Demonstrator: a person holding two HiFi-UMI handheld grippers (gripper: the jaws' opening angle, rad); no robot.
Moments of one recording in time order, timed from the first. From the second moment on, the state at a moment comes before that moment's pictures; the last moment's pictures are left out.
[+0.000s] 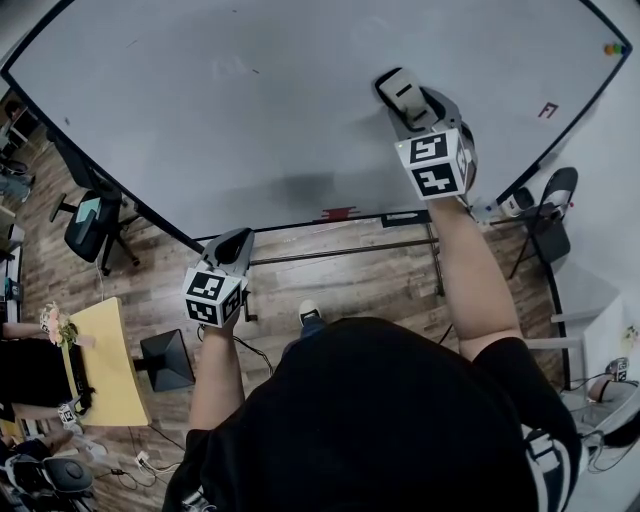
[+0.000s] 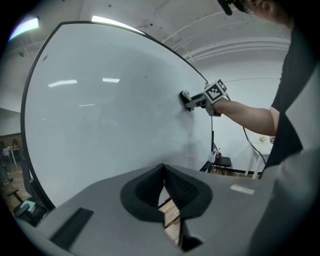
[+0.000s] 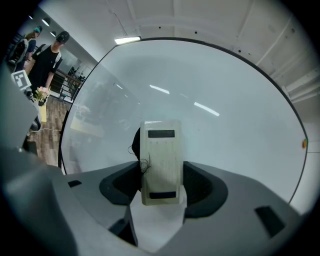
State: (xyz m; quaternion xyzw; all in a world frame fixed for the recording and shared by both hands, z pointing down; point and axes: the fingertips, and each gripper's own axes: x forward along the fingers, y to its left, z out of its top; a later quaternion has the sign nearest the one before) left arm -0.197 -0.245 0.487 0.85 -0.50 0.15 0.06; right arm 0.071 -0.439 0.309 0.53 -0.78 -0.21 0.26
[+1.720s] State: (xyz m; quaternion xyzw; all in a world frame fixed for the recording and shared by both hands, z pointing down) left arm -0.233 -0.204 0.500 0.82 -0.55 0.15 0.09; right arm -0.038 -0.417 0.316 0.47 -0.74 -0.41 0.26
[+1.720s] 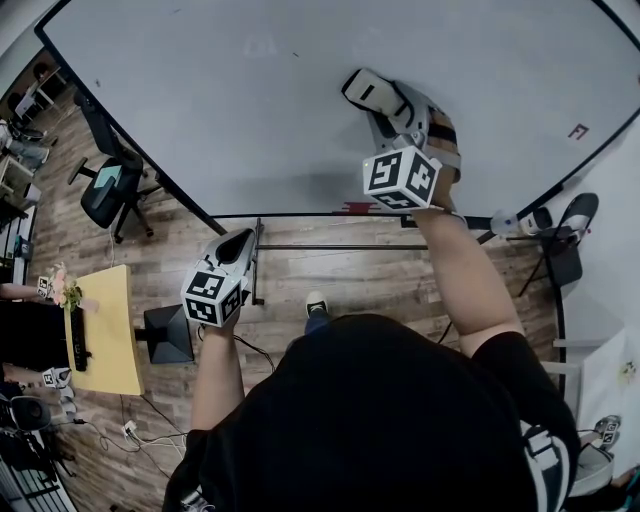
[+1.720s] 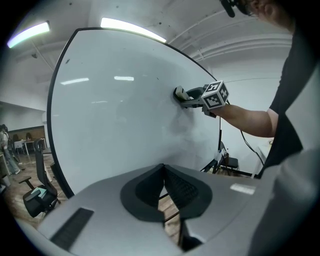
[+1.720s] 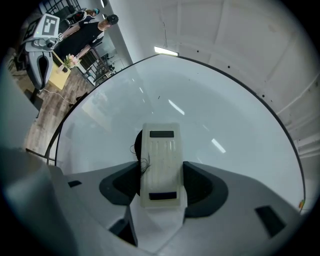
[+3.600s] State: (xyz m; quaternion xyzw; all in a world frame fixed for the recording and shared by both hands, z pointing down) left arm -0.182 -0.255 0.497 0.86 -0.47 0.18 0.08; right arm 0.152 -0.455 0.276 0.55 -0.81 -0.17 0.11
